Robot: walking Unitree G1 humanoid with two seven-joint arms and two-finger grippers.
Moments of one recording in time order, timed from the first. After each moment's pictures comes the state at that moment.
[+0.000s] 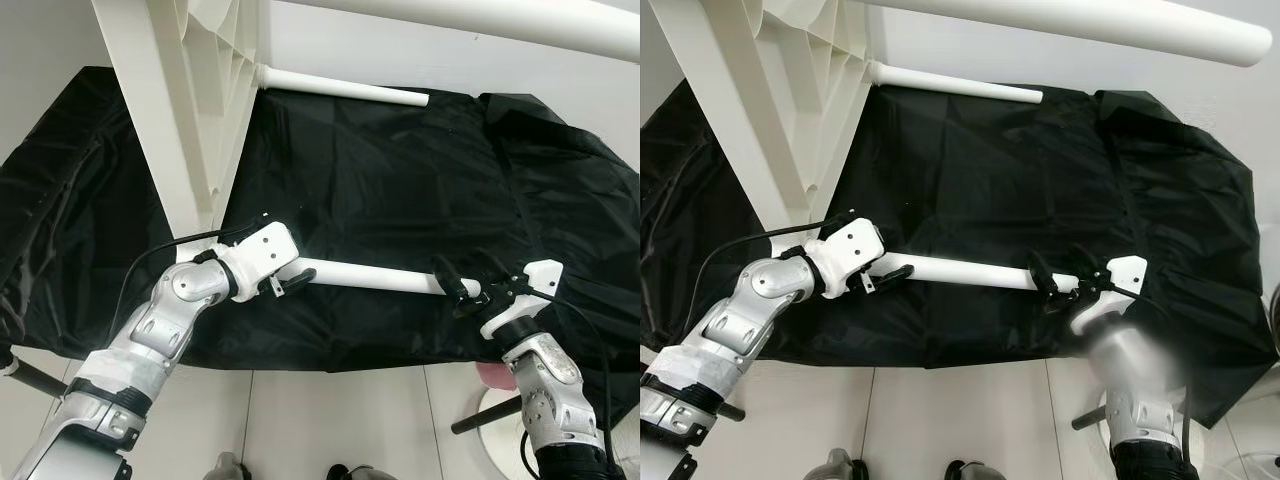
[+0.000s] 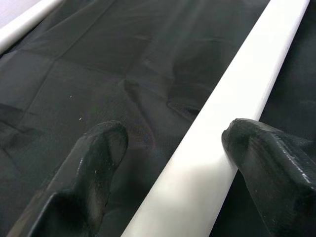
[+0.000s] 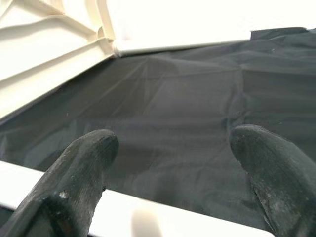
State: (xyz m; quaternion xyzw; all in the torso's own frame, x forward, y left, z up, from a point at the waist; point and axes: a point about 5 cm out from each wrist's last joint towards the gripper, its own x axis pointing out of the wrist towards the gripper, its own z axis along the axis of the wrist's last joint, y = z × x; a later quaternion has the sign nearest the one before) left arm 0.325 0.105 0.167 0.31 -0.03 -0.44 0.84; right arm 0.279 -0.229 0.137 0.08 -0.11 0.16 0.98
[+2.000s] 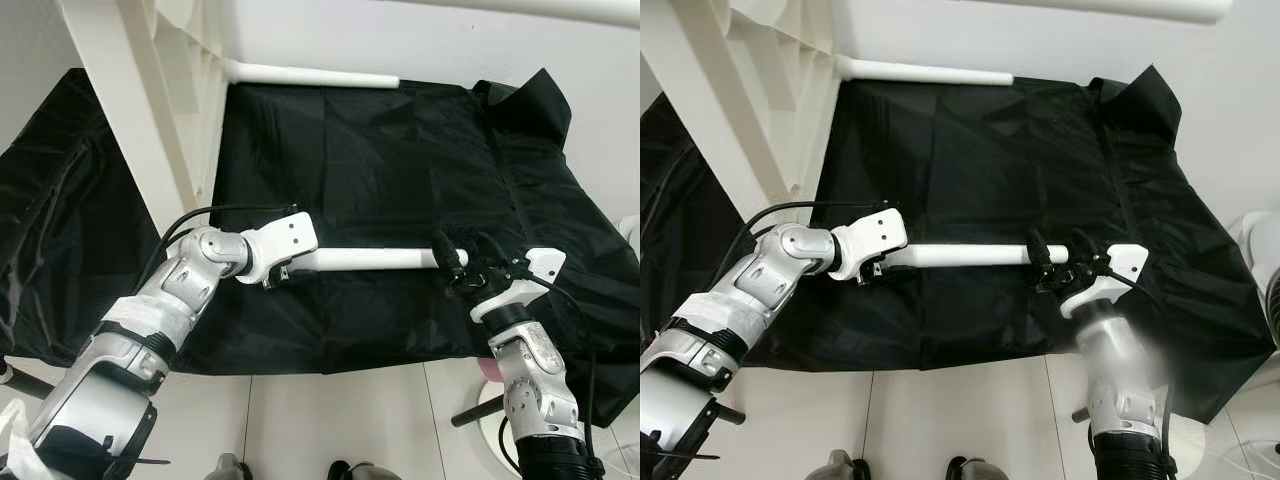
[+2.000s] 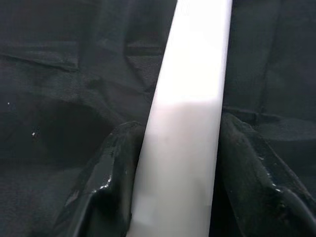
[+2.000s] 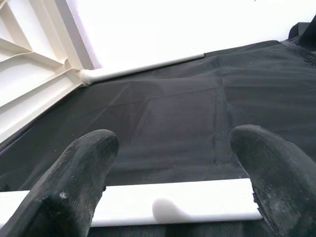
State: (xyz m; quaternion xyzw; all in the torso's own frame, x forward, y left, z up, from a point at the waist) left arm 0.354 0.091 0.173 0.38 0.09 -0.49 0.78; right arm 0.289 -0.212 0.151 0.11 -0.14 0.12 0.98
